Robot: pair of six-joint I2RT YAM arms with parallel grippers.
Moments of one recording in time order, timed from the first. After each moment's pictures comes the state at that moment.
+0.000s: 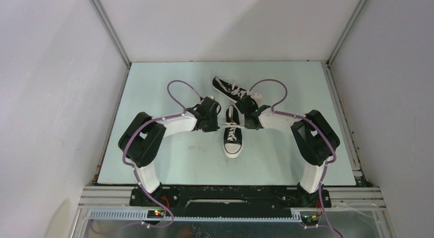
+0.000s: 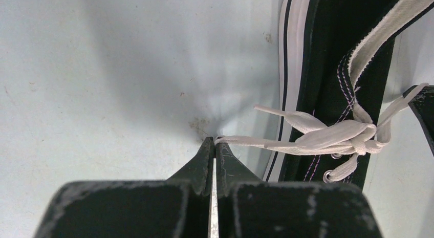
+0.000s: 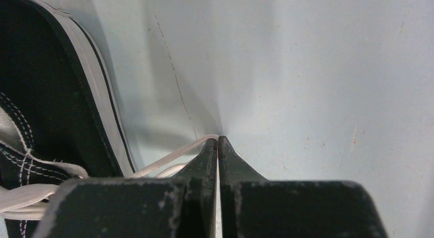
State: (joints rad) left arm -0.63 1.79 1.02 -0.24 -0.08 -0.67; right arm 0.64 1.84 1.09 -0.37 0.43 0.62
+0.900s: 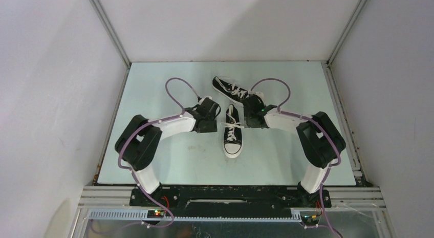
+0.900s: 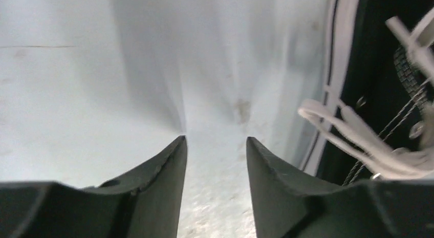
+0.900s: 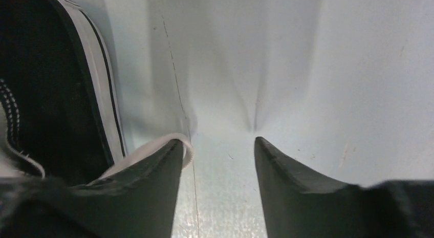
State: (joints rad) left arm -0.66 1.76 1.03 -0.32 -0.18 -0.64; right arm 0.61 1.81 1.06 -0.32 0.35 0.52
